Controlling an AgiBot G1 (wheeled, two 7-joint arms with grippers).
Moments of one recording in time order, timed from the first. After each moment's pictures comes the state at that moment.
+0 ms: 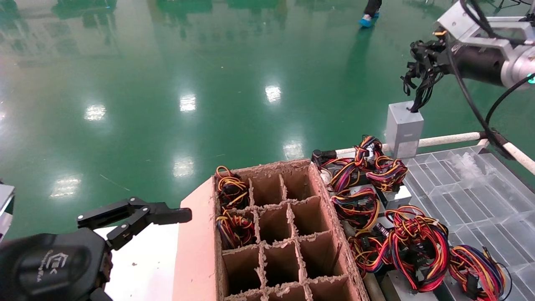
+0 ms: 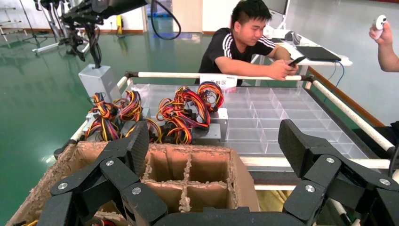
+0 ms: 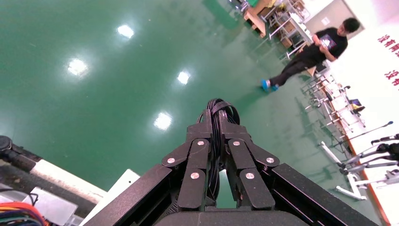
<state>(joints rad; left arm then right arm) -1.09 0.58 0.35 -1.27 0.68 1.47 -0.15 2.04 -1.09 -0.66 -0.03 -1.30 -0.67 -0.45</state>
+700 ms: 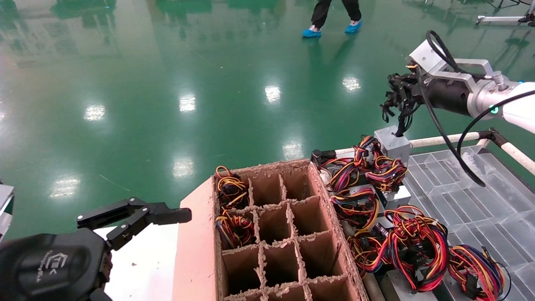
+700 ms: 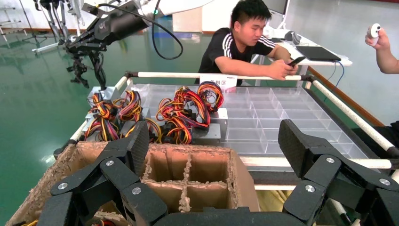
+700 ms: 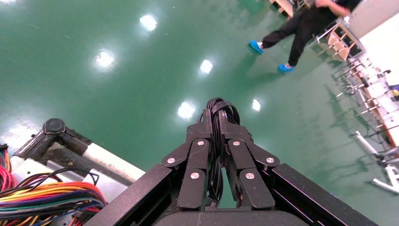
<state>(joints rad) -1.09 0.58 0.35 -1.27 0.68 1.47 -0.15 1.96 -1.13 -0.66 -0.03 -1.30 -0.66 -0.38</state>
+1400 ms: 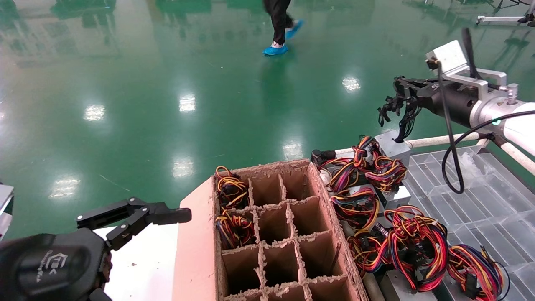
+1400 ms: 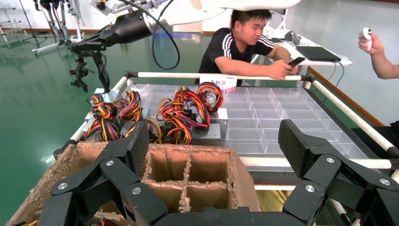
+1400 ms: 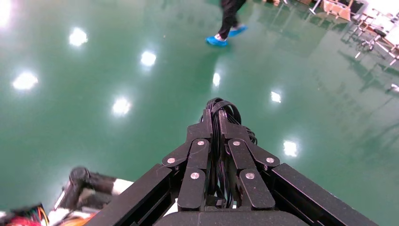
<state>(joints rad) -1.09 0.58 0.35 -1.27 0.68 1.47 -0.15 1.87 -1.11 -0.56 -0.01 -1.15 -0.63 -0.27</state>
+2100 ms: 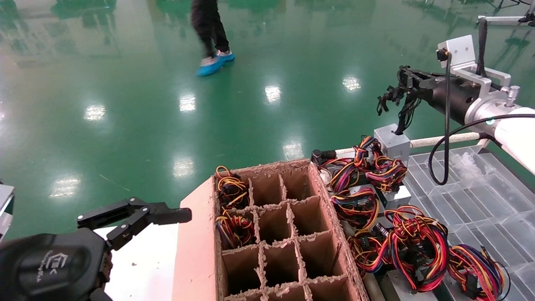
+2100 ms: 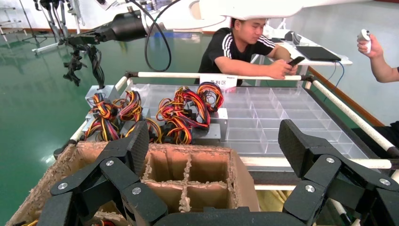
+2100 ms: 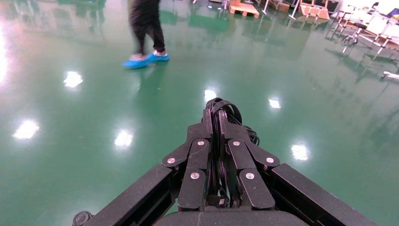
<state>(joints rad) -1.09 0.58 0.35 -1.27 0.68 1.47 -0.15 1.80 -1.12 -0.45 0.02 -1.00 -0.57 -0.30</state>
